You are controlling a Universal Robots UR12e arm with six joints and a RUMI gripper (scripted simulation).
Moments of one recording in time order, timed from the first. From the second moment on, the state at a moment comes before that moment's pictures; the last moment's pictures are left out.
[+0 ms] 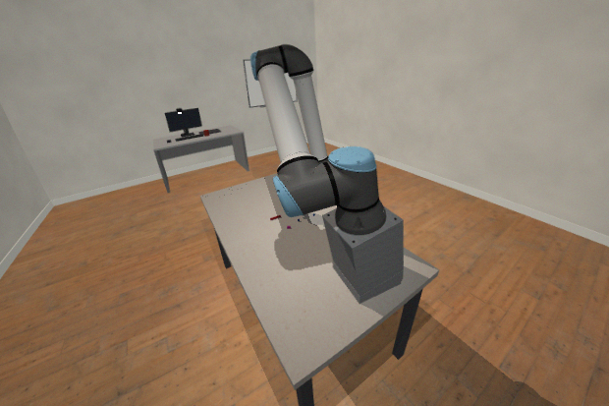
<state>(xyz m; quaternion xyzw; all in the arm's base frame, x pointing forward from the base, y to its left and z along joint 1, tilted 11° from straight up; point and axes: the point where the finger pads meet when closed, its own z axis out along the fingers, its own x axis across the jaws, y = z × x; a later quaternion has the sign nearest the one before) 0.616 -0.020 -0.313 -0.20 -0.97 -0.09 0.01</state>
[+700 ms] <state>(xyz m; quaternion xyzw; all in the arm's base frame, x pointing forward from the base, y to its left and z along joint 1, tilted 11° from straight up) 0.614 -0.031 -0.256 -0.20 -0.97 -0.09 0.01</state>
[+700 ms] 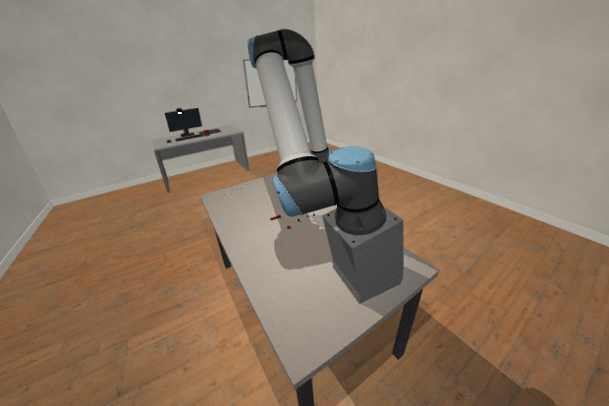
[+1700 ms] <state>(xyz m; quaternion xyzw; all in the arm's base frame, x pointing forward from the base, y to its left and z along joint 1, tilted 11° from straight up) 0.565 0.035 -0.203 -0.12 -0.99 -0.09 0.00</state>
